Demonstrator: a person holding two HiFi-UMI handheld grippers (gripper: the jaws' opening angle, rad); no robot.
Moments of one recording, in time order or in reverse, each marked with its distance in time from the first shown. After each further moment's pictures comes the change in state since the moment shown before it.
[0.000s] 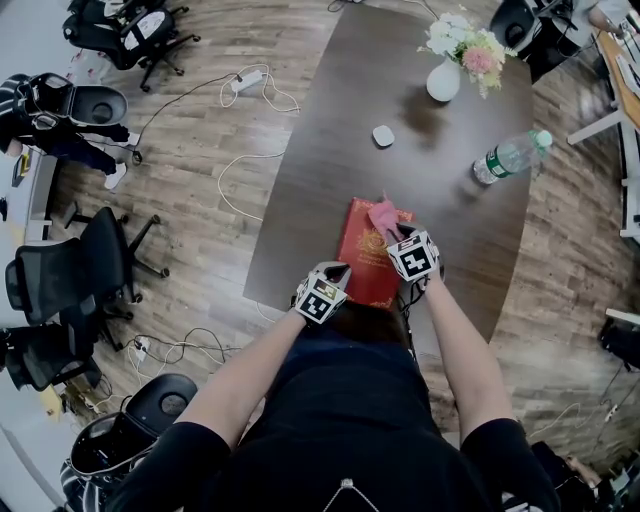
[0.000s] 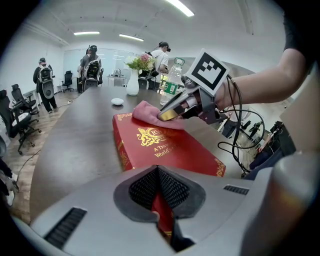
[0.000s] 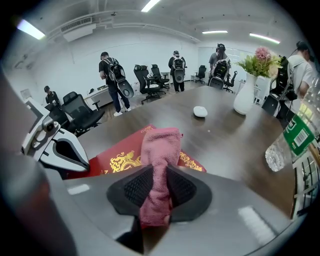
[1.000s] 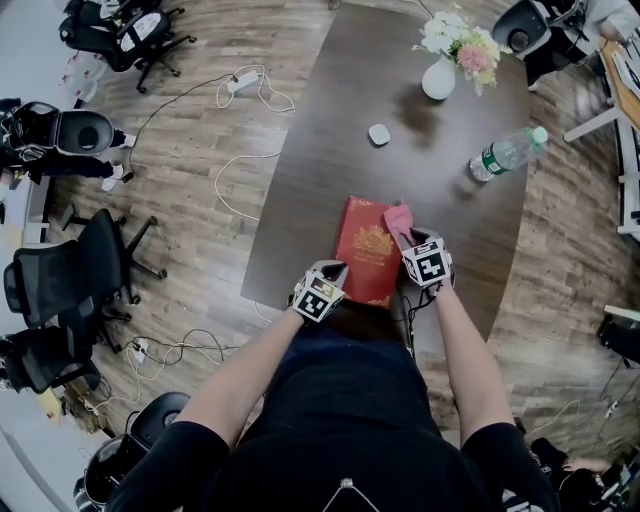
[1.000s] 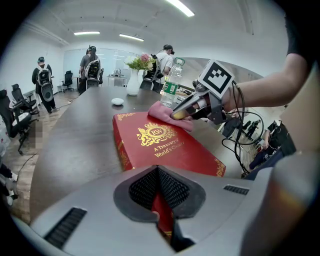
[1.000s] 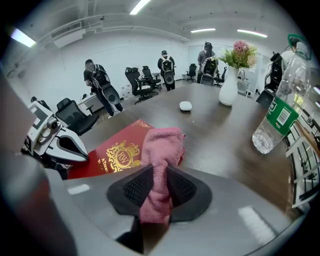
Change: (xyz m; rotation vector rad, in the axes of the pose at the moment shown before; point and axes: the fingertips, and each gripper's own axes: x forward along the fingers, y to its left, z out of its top) left arm -0.005 -0.001 0.008 0.014 0.000 0.003; right arm -0.024 -0.032 -0.032 0.070 -0.005 -0.052
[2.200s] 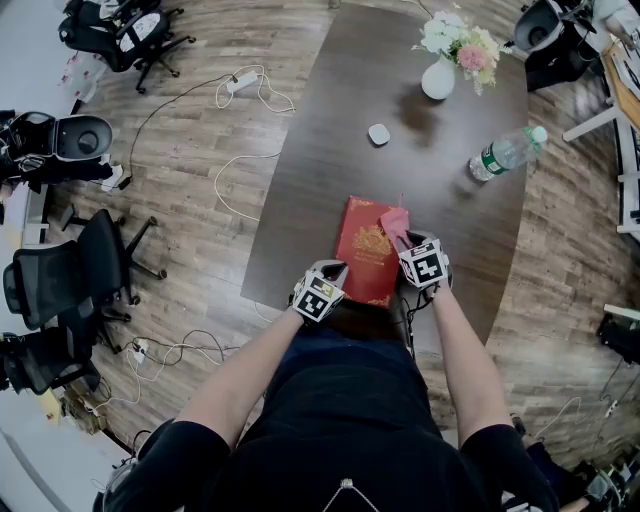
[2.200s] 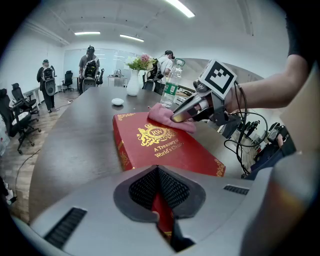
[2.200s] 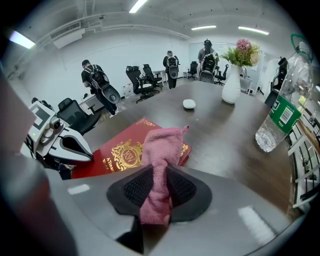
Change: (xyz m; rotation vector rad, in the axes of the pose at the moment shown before) left arm 0.002 0.001 0.001 0.002 -0.009 -0.004; right arm 0.002 0.011 -0.003 0.007 0.022 0.021
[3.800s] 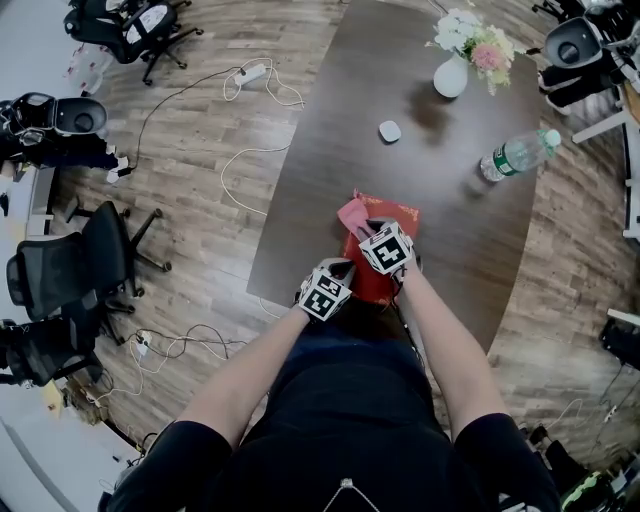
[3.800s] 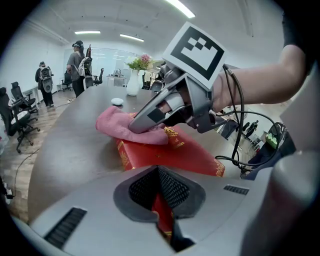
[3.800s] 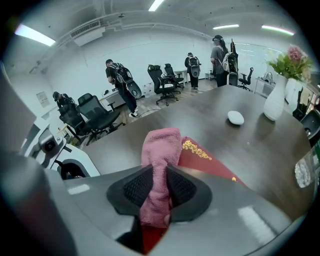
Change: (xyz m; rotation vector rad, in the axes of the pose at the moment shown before) left arm 0.004 -0.001 -0.009 -0.023 0.002 -0.018; right arm 0.056 0.105 0.065 -0.143 -0.007 0.190
